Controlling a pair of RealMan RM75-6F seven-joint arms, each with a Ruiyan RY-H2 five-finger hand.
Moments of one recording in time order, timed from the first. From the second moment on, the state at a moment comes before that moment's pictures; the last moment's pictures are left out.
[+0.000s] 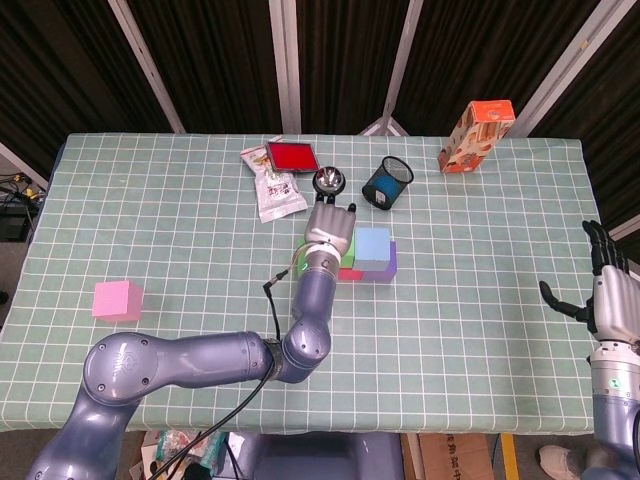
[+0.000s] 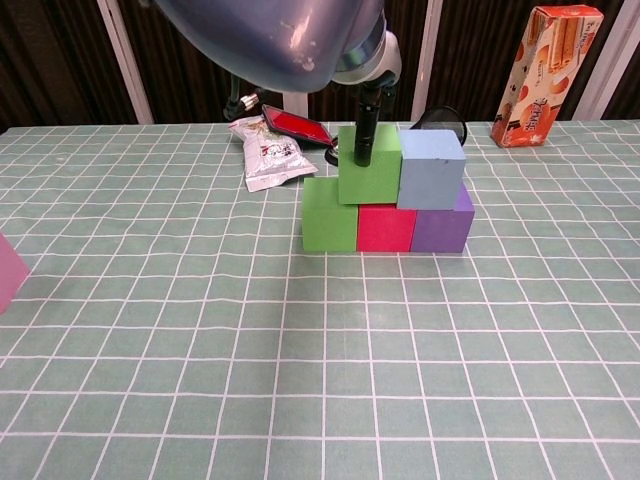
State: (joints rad) left arm -1.64 -1.80 -0.58 -1.15 -0.25 1.05 1.49; right arm 0.22 -1.07 0.32 -1.81 -1.09 1.33 0.14
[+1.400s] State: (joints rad) left arm -1.64 -1.82 -0.57 -1.14 -0.24 1.05 1.49; right arm 0.22 -1.07 0.32 -1.81 -1.09 1.33 0.14
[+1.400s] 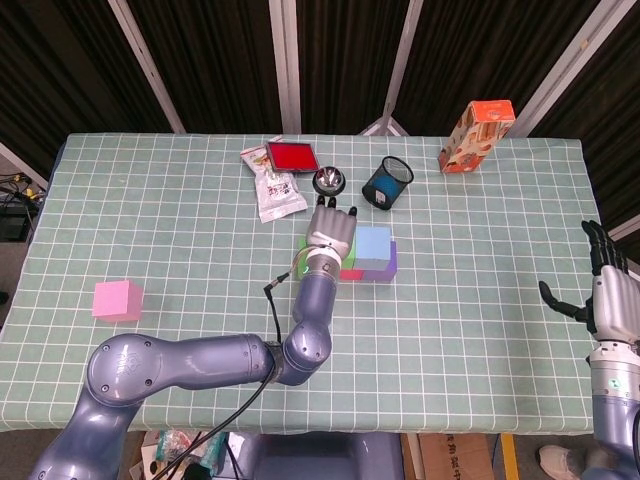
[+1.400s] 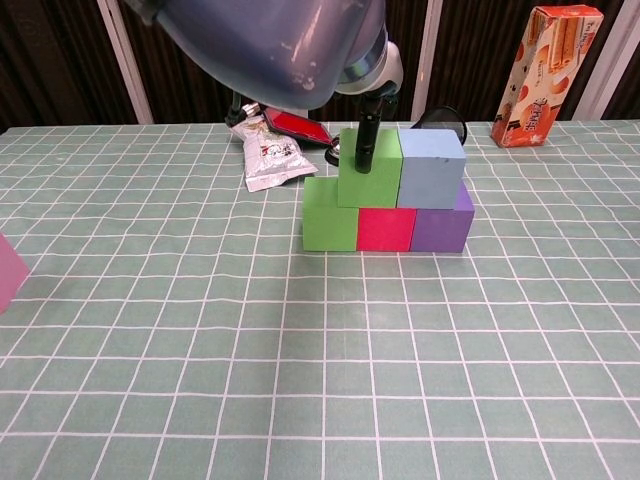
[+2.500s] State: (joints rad) left arm -1.57 -1.72 -0.57 -1.29 -0.22 1.07 1.44; right arm 0.22 -1.07 0.32 -1.81 -1.09 1.34 0.13
